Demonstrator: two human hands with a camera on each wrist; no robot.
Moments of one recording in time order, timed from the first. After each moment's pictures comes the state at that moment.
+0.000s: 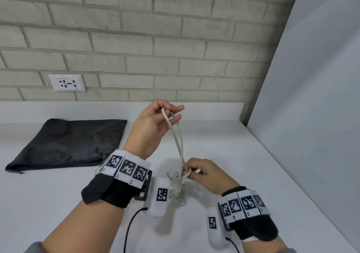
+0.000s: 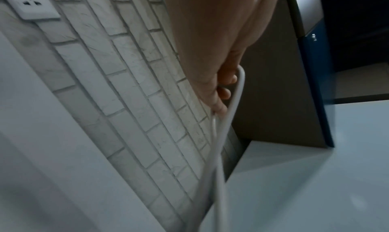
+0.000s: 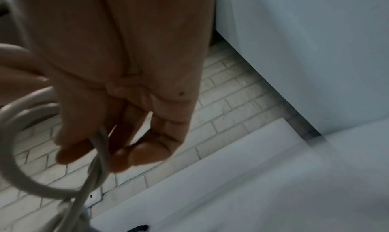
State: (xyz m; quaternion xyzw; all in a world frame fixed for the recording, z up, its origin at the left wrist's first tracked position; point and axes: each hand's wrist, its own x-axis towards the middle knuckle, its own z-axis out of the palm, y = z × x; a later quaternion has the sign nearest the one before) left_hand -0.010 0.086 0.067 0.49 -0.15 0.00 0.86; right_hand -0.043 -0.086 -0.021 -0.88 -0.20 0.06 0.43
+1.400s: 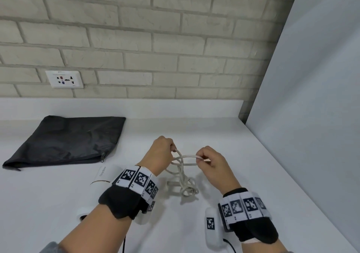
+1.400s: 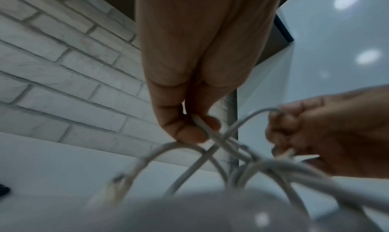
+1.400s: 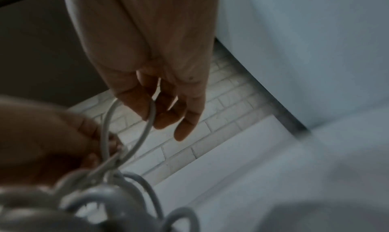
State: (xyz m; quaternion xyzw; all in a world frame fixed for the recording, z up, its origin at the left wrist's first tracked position) left_hand 0.008 0.071 -0.008 0.93 -0.10 0.01 0.35; right_hand -0.045 -0.091 -0.028 -0.85 -0.10 -0.10 0.51
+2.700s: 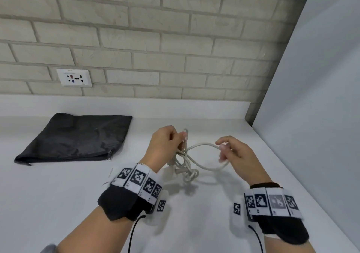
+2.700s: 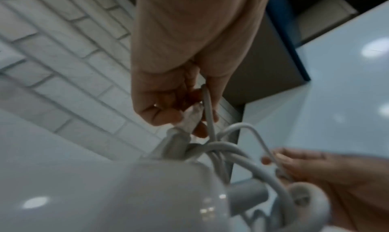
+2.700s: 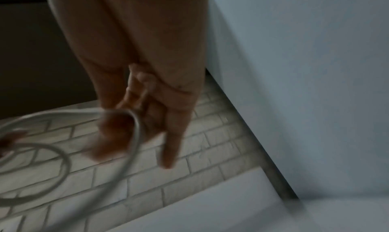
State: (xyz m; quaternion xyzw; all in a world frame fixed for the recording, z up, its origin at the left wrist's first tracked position) left_hand -0.012 0.076 0.018 0.81 -0.06 0.07 0.58; right_hand -0.044 -0.128 0.003 -0.87 -0.08 -0.14 0.46
